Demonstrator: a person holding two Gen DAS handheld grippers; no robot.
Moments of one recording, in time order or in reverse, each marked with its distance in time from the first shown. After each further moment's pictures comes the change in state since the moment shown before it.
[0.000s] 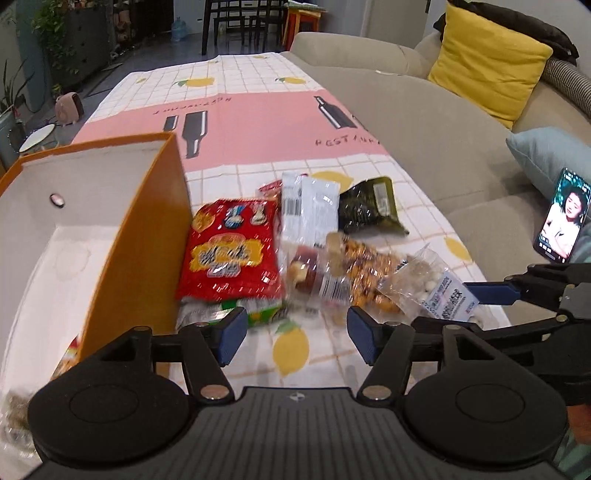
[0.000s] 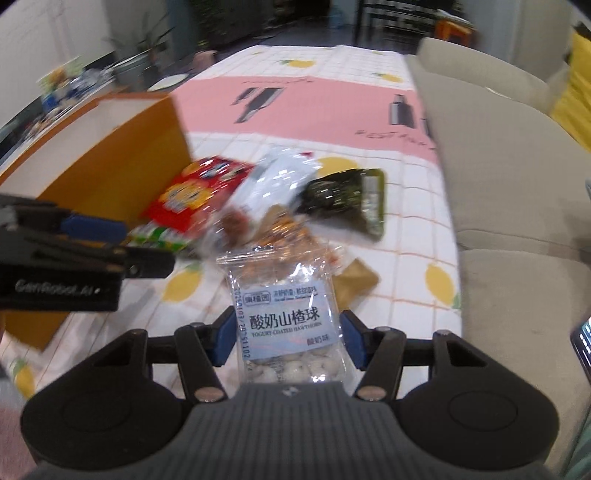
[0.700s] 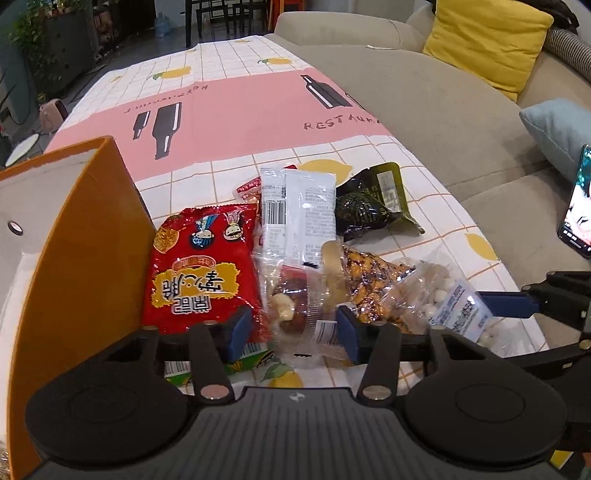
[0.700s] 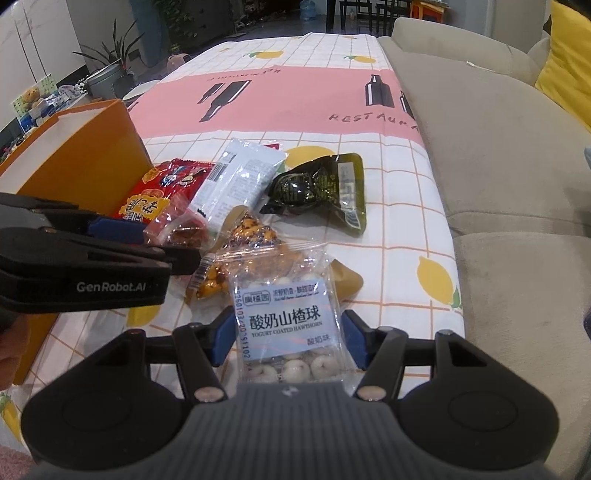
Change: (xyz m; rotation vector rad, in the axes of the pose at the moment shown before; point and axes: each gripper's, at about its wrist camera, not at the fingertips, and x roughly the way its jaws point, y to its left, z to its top) left arm 0.052 -0.011 0.017 0.066 0.059 0.007; right arm 0.028 -0.016 0.003 0.073 0.022 -0.017
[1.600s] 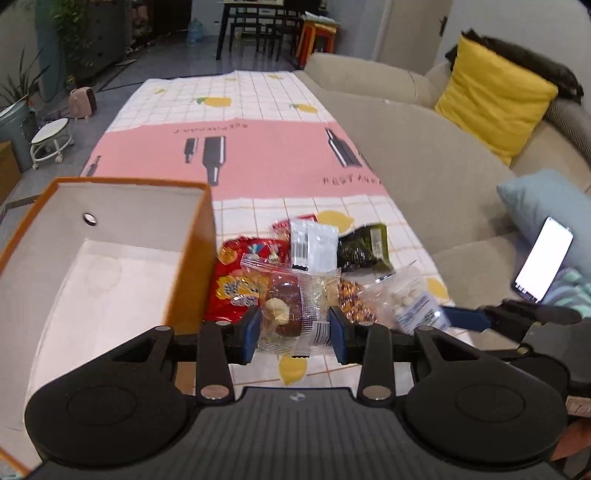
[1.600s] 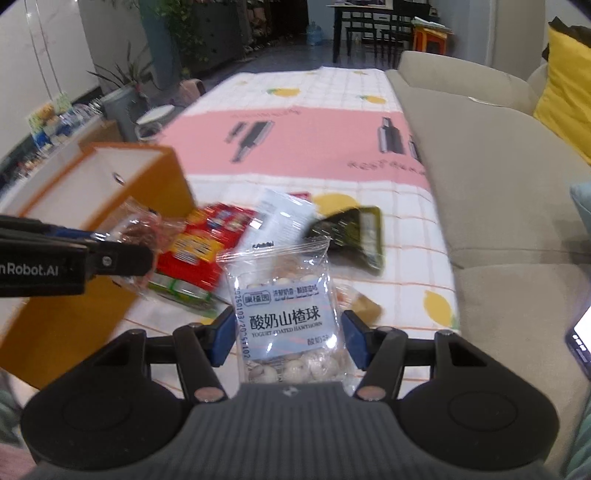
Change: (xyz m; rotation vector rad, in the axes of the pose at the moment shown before) left arm -0.121 0.030 0.003 -0.147 -0.089 -0.018; right arm -0.059 0.033 0.015 -0.002 -0.090 0.037
